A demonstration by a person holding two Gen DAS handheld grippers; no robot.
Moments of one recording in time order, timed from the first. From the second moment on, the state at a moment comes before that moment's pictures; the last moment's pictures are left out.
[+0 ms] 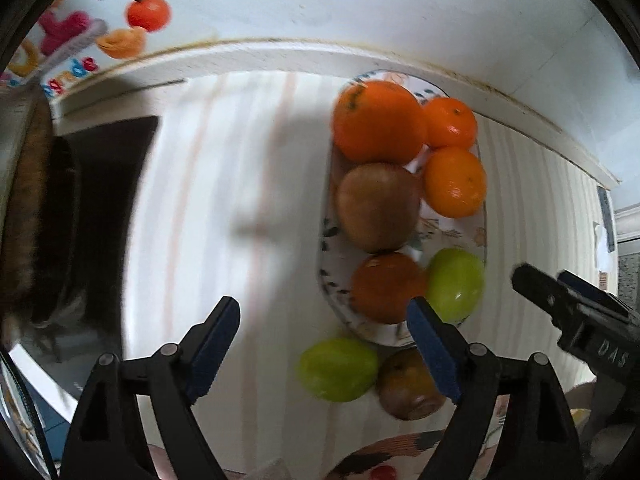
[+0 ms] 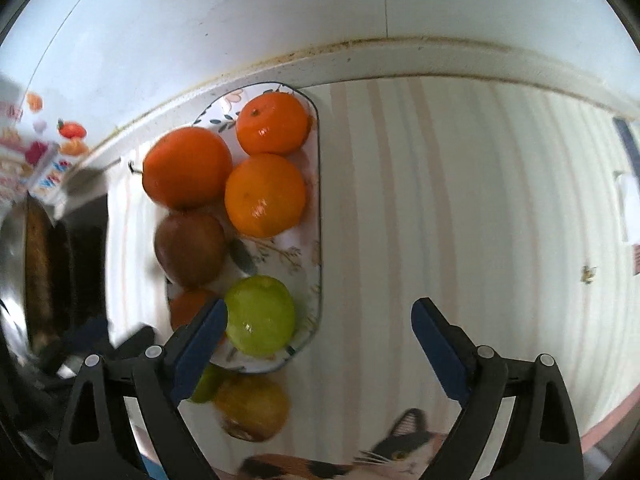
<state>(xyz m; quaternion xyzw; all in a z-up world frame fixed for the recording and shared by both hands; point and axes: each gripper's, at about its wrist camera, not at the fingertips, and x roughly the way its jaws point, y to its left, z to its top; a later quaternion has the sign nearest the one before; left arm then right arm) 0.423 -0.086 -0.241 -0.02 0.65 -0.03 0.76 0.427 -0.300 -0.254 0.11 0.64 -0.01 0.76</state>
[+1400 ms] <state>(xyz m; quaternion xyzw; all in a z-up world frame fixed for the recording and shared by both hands) 0.294 -0.056 -0.065 0.00 0.51 -0.06 0.86 0.250 -0.239 -0.048 0.07 0.49 -0.01 0.87</state>
